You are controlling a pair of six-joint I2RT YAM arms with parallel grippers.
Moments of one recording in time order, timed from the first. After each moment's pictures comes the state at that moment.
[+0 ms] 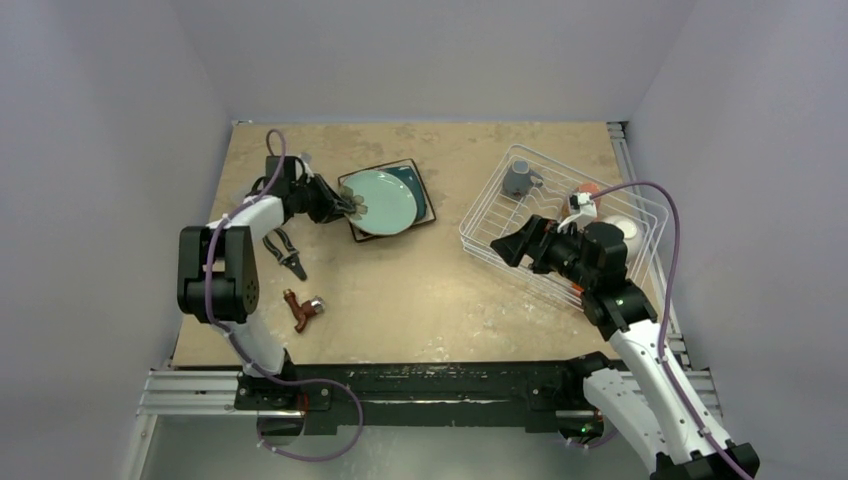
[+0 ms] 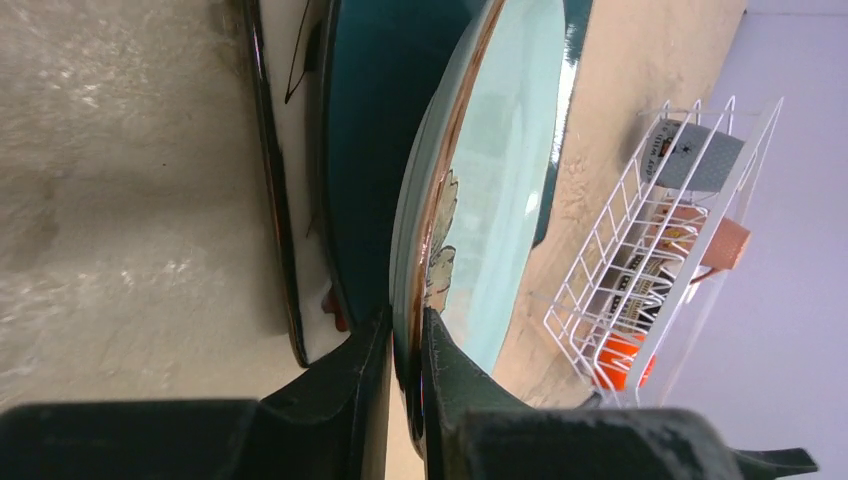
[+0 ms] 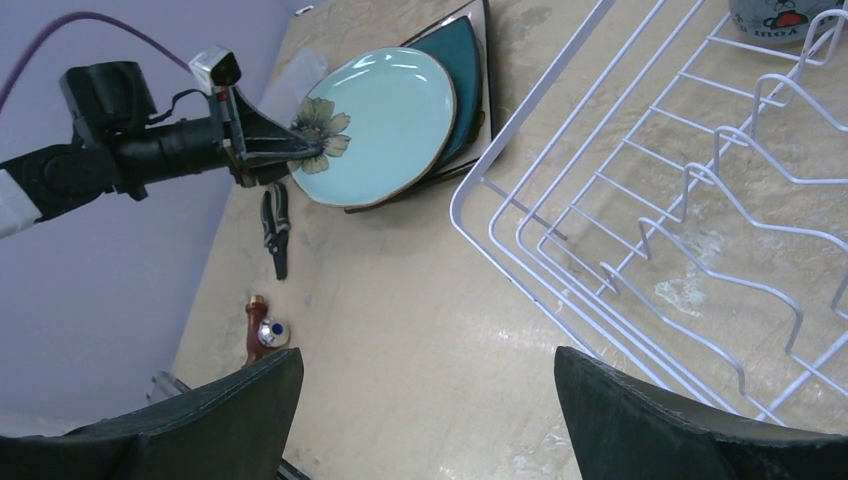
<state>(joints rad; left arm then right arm) 0.01 1.80 1.10 -0.18 0.57 -0.73 0.26 0.71 0.64 -0.28 -0.33 0.61</state>
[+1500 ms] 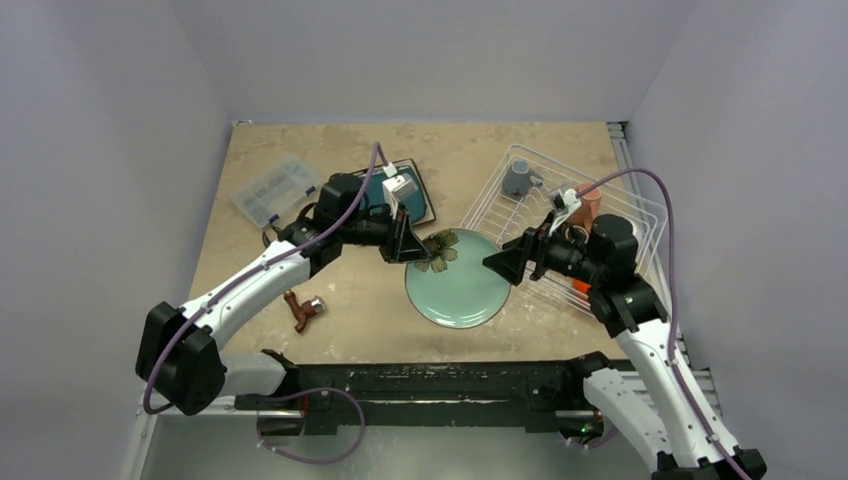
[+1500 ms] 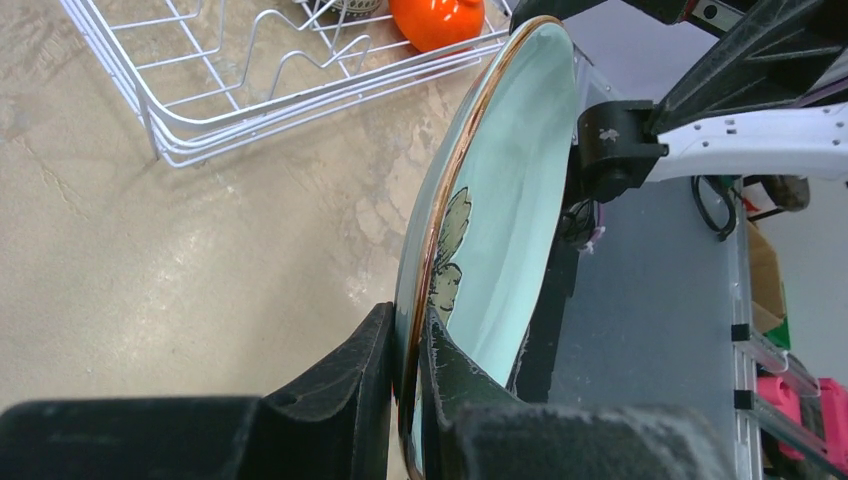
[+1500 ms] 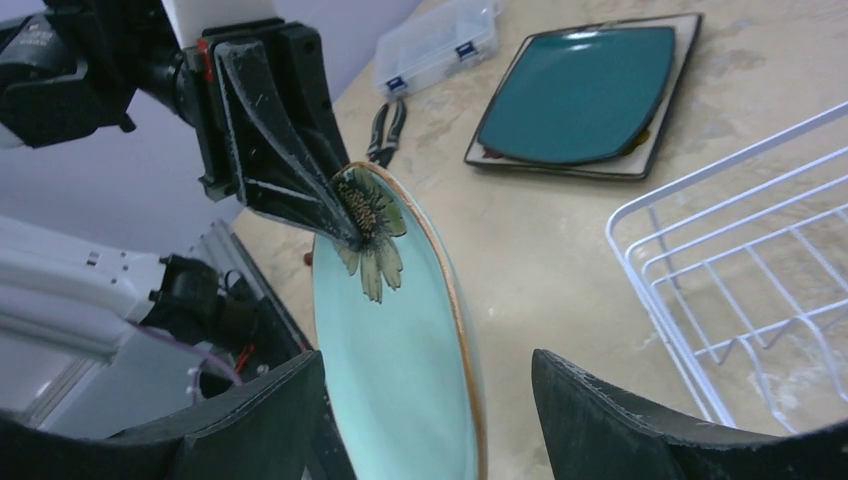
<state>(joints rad) -0.55 1.29 0.96 -0.13 0.80 -0.28 0.27 0.70 0.77 -0.33 -0.64 0.35</state>
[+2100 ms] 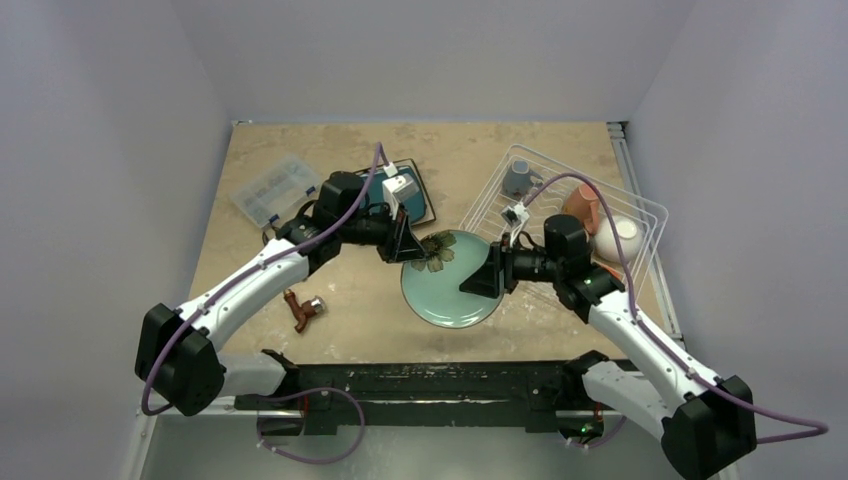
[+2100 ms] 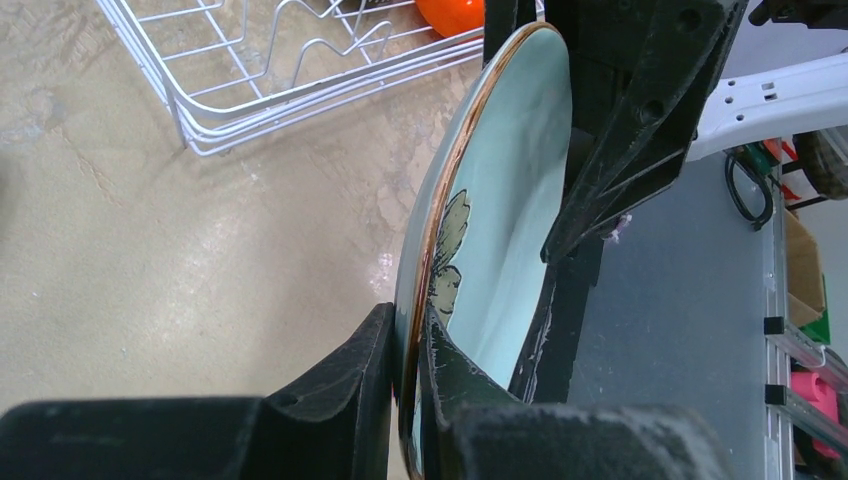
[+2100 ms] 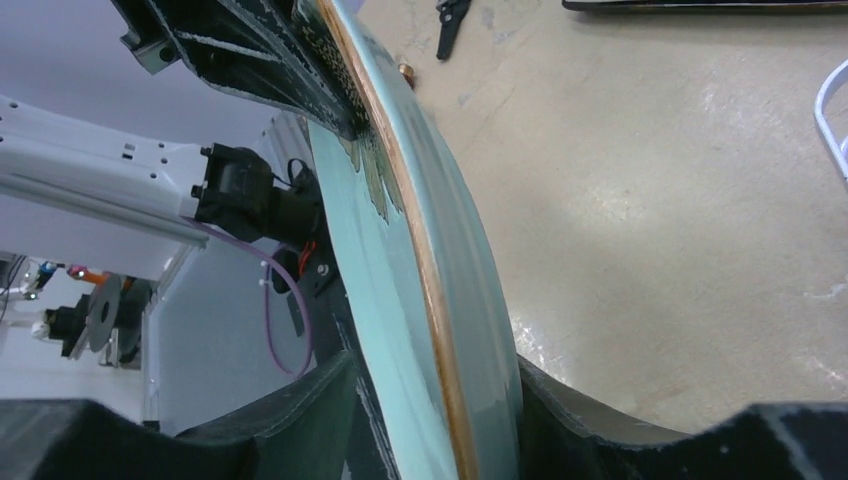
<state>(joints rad) -0.57 1.28 1.00 -0.22 0.76 -0.20 0.43 0.92 0.62 -0.18 -0.80 0.40</state>
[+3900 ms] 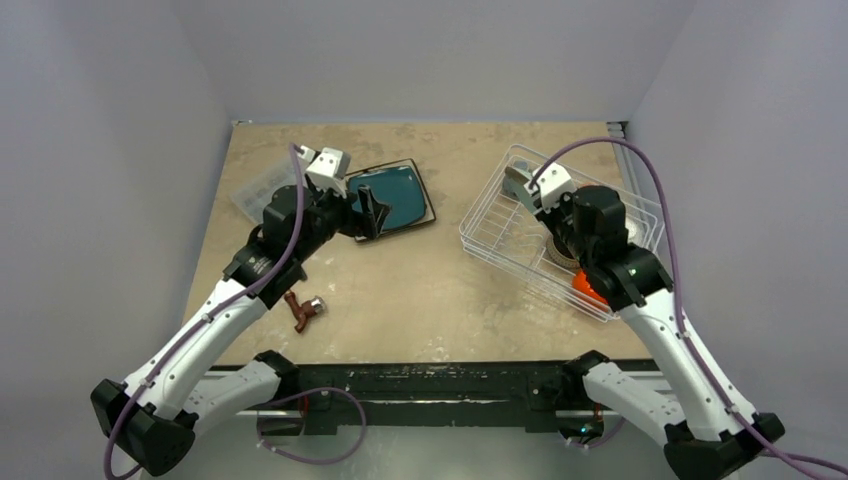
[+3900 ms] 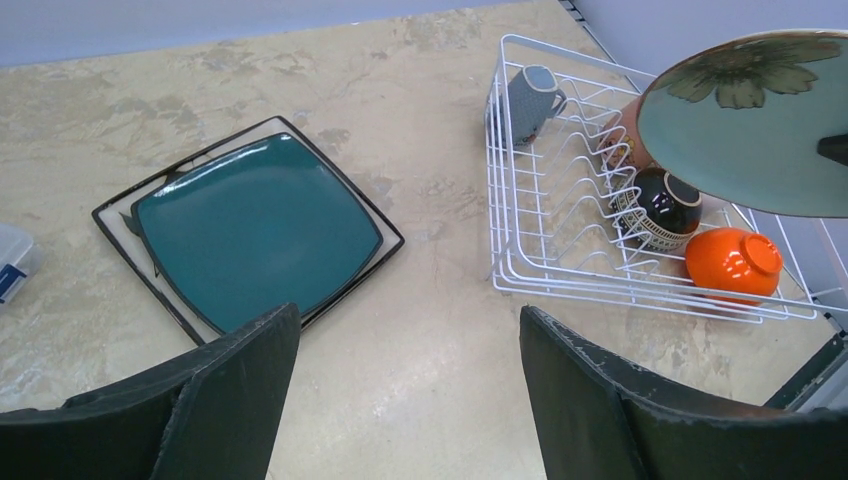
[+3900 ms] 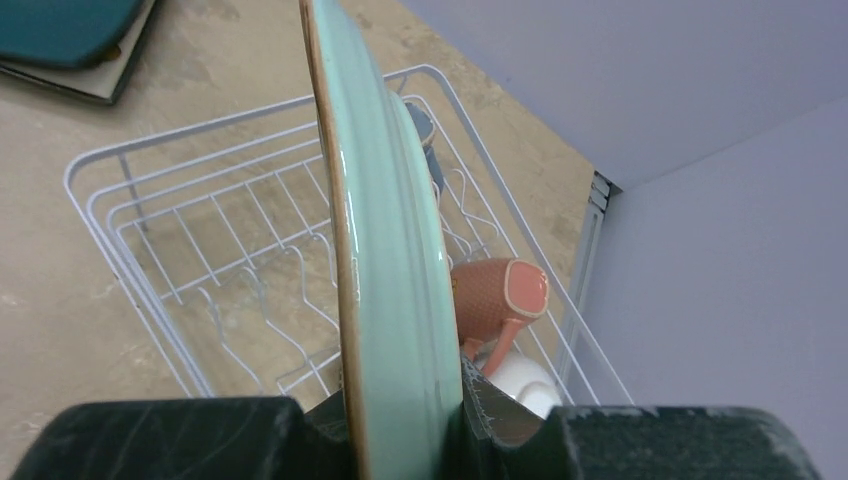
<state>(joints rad) -0.55 0.95 0.95 -0.21 0.00 -0.27 0.43 0.86 1.06 -0.62 0.28 -0.42</state>
